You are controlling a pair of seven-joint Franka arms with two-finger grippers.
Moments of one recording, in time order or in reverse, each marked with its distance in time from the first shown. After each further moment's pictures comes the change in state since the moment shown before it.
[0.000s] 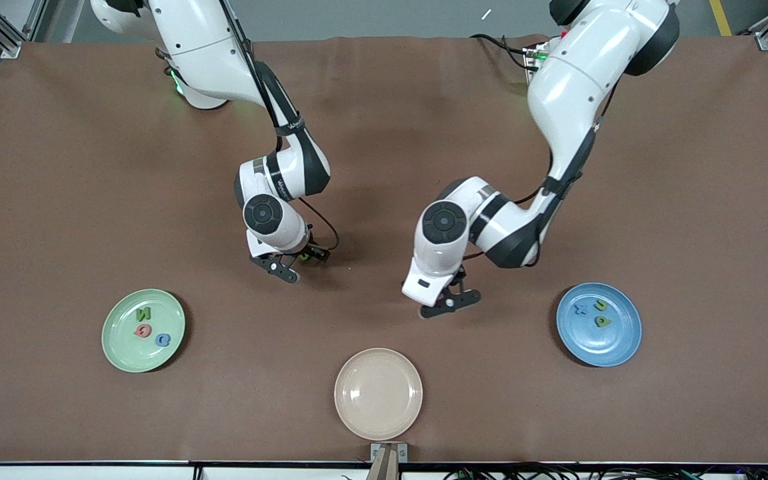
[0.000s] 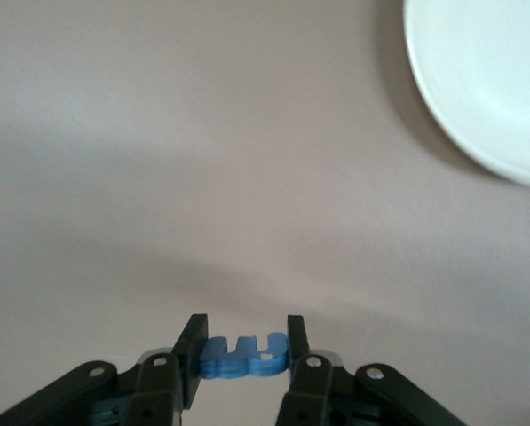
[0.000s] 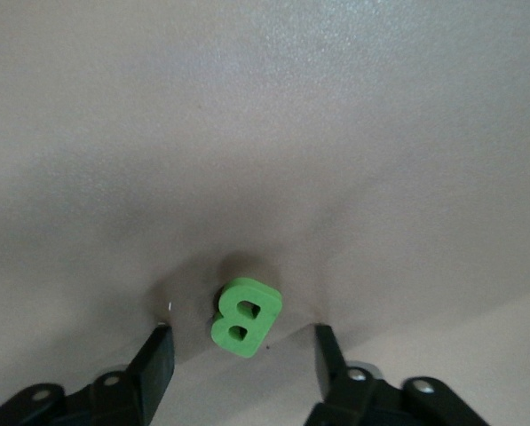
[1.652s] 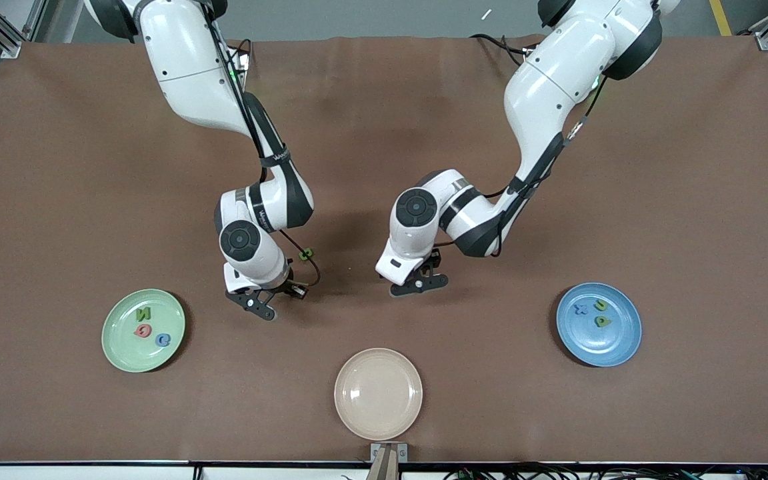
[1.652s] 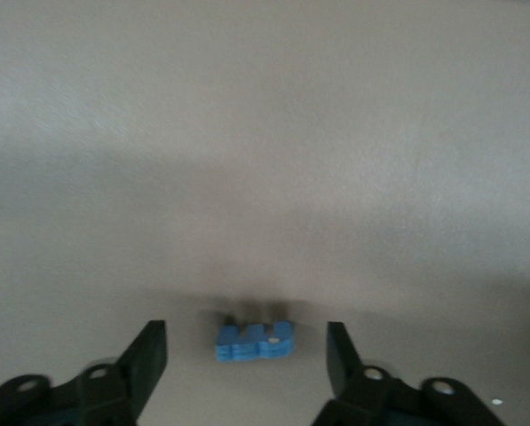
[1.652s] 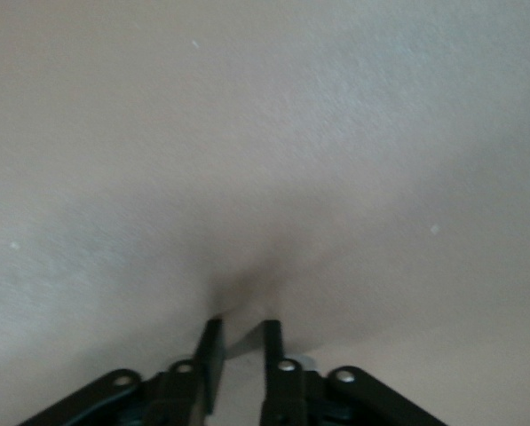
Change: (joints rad) left arm -0.093 0.091 -0.021 -0.062 0.006 0.142 0.000; right arm -0.103 0.110 -0.020 0.189 -0.083 0.014 -0.035
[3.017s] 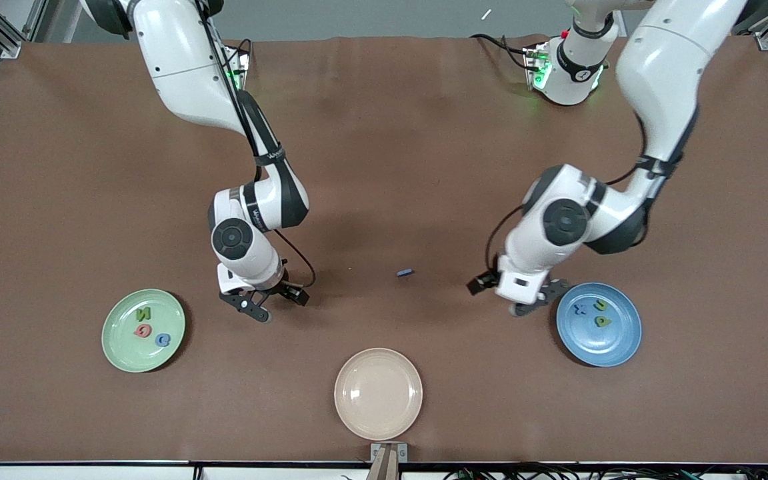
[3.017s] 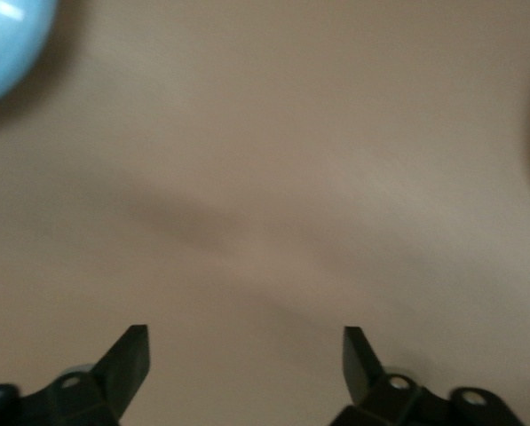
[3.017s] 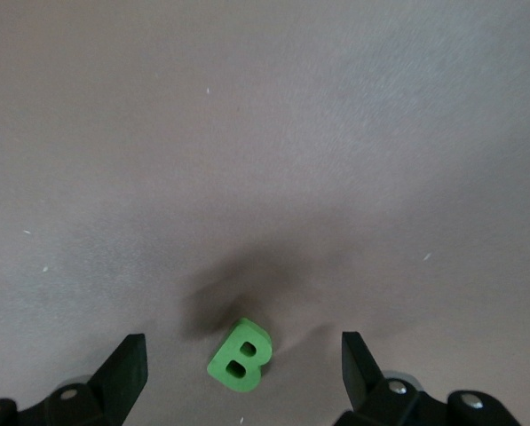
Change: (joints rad) left arm 0.416 -0.287 -0.171 -0.300 -0.083 -0.017 0.018; right arm -0.003 -0.007 -0.003 -0.017 -0.005 0.081 -0.002
